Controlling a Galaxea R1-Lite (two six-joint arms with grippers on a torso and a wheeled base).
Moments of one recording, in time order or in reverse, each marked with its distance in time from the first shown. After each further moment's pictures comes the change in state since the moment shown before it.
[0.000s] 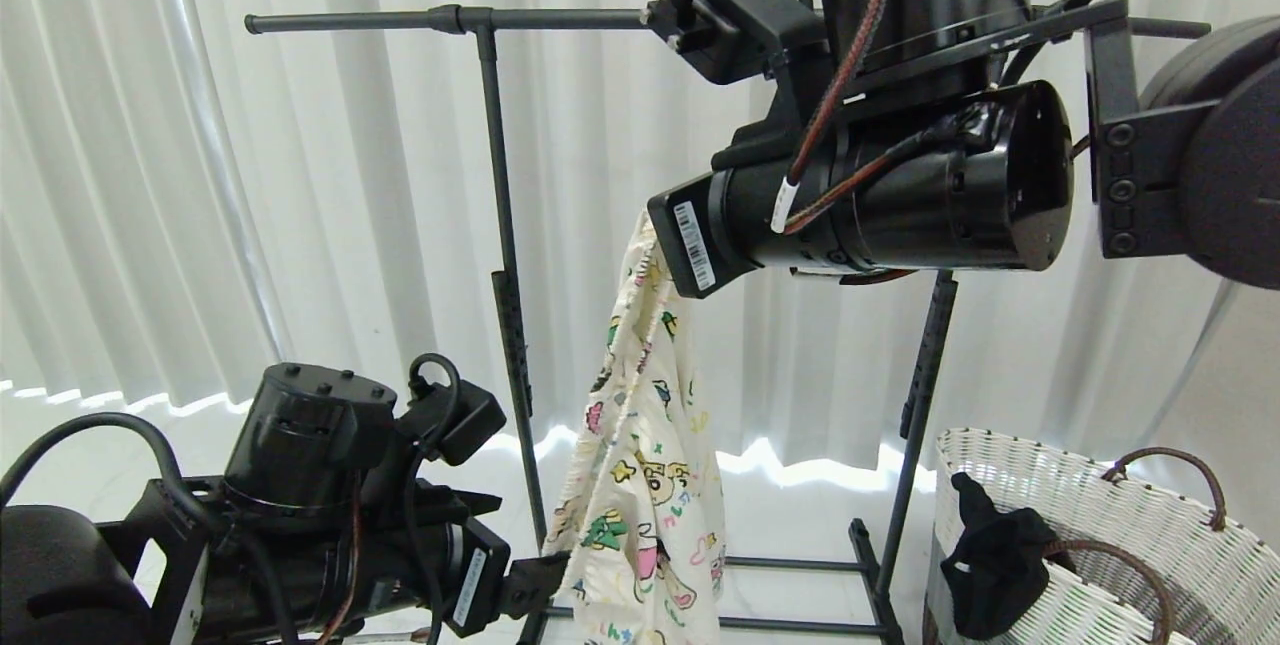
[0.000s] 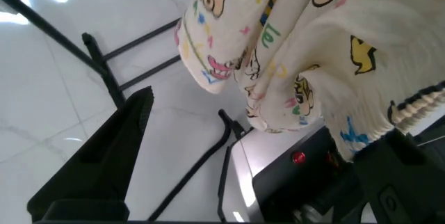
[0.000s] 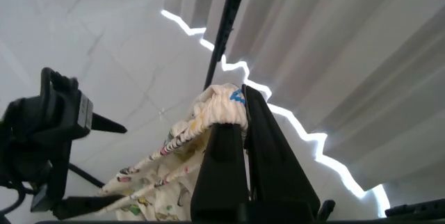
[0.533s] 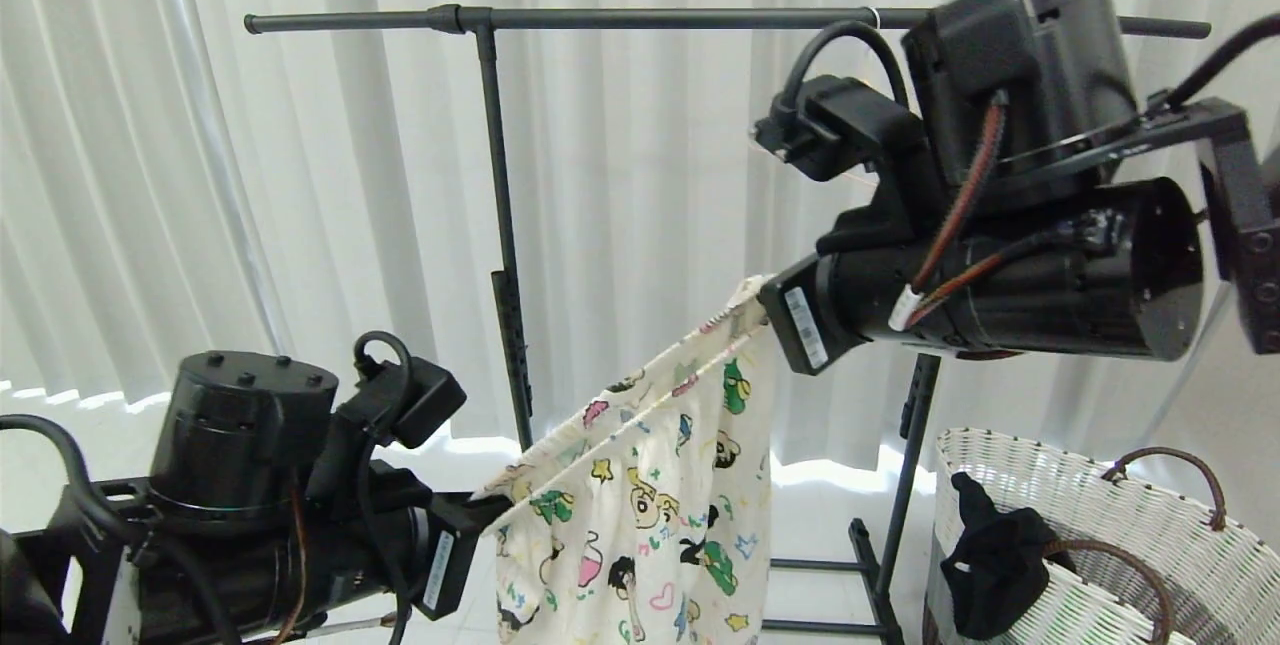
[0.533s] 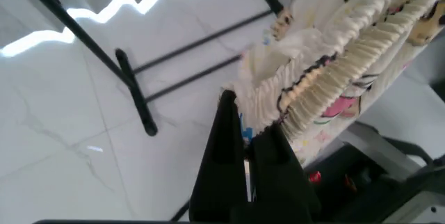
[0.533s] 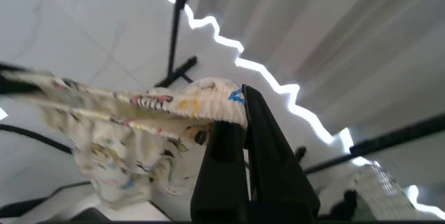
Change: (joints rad) left arm 0.017 -0.103 0.005 0.002 0.085 0.006; right arm -0.058 -0.166 0.320 -0.005 -0.081 0.007
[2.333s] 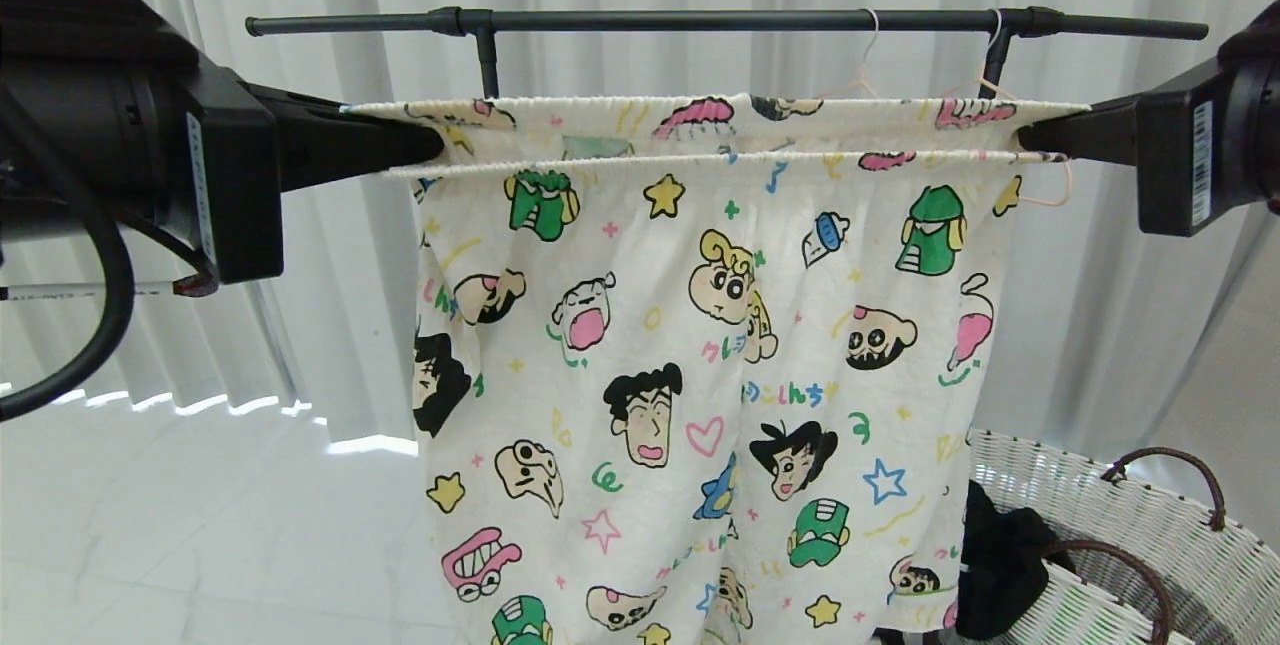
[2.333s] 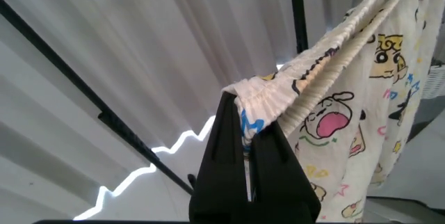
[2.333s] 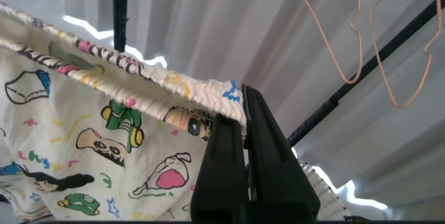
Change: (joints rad) left arm -0.097 -0.147 -0.836 0.573 0.068 0.284; right arm -0.109 -0.323 -0.017 0.113 -0.074 -0.124
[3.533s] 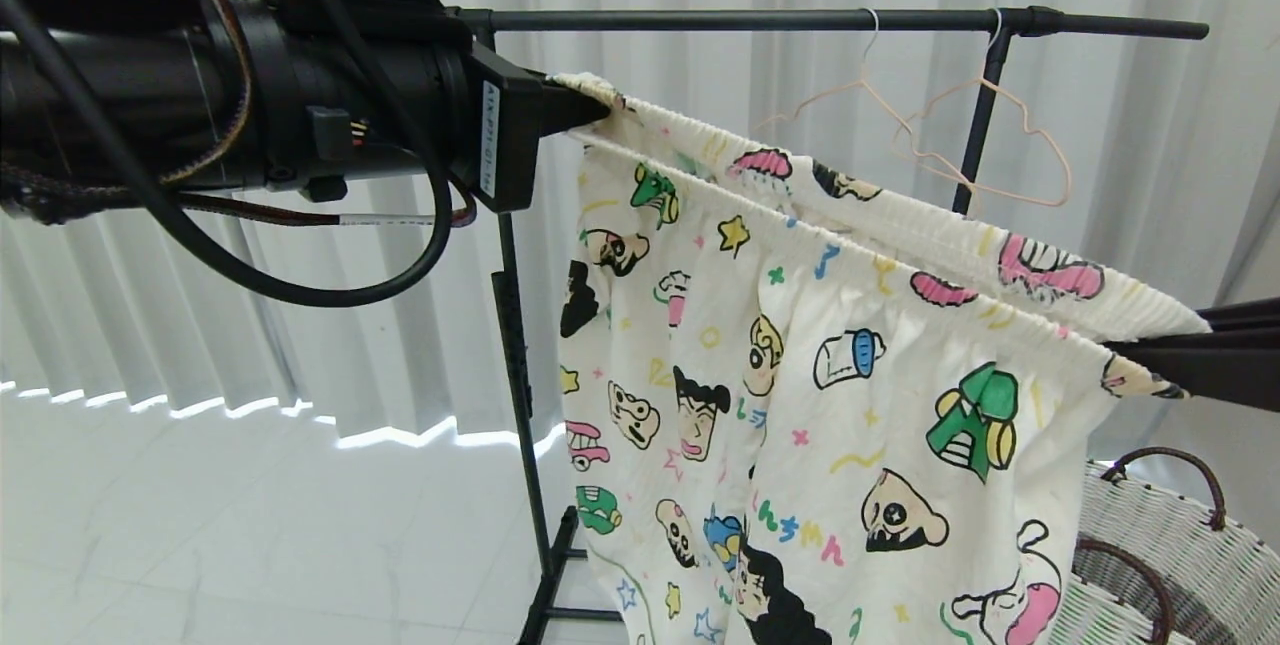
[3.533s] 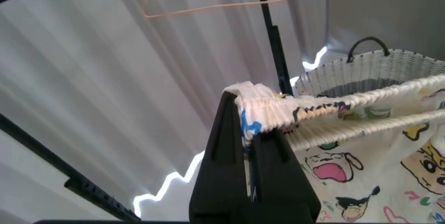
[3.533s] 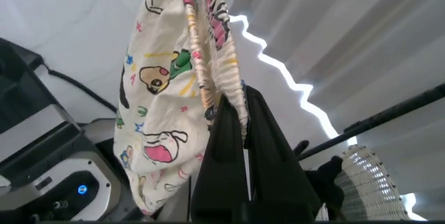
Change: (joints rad) left arm -0.035 0.232 -0.078 -0.252 -0.090 0.001; right arm 0.309 -0.168 0.135 0.245 0.067 0.134
